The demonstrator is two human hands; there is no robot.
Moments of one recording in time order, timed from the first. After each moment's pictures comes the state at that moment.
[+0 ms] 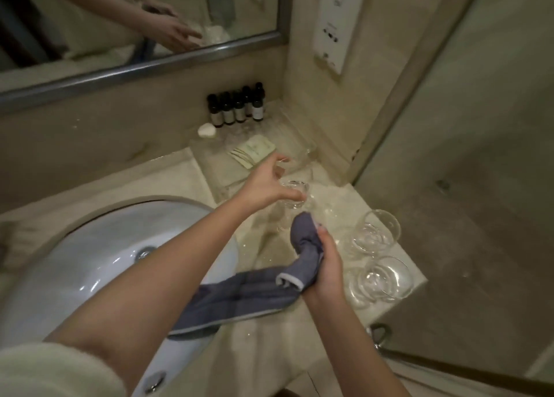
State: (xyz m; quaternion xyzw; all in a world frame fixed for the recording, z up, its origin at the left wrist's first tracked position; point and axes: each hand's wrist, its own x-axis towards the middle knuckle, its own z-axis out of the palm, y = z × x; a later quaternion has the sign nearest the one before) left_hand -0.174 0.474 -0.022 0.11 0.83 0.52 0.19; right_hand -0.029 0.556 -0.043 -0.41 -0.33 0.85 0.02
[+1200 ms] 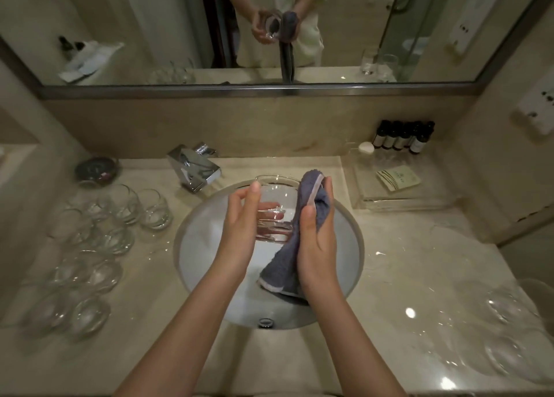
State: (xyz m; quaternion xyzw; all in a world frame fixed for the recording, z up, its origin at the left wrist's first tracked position) left_hand 0.006 0.236 0.055 -0.25 0.62 0.74 -0.08; right_hand 0.001 0.341 0.041 0.03 -0.70 0.71 -0.04
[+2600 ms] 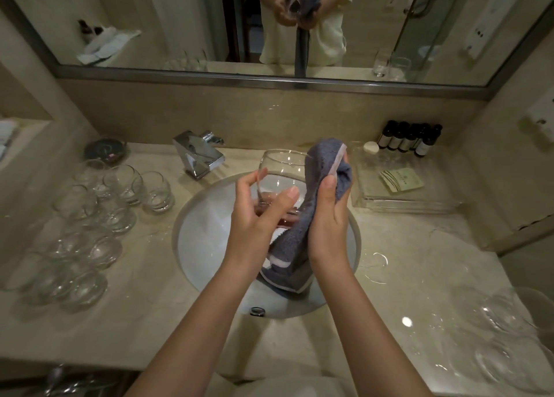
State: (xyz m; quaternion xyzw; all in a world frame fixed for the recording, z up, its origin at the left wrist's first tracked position) left_hand 0.034 0.272 0.081 -0.17 0.61 0.76 -0.14; right_hand -0.012 0.357 0.057 0.07 -0.67 0.74 0.01
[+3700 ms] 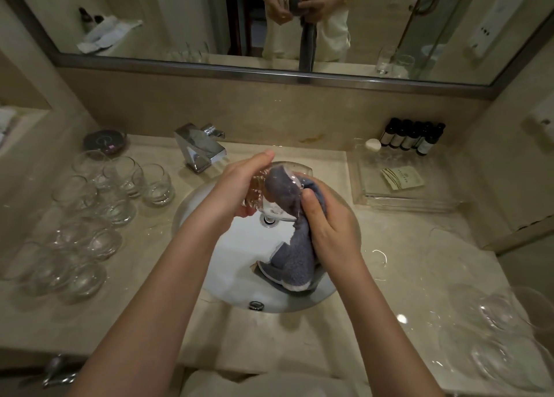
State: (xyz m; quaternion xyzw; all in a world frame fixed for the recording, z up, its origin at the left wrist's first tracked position) left_hand -0.004 0.218 0.086 -0.23 0.70 0.67 0.03; right_hand -0.009 0.376 0.055 0.23 -0.76 0.61 -0.02
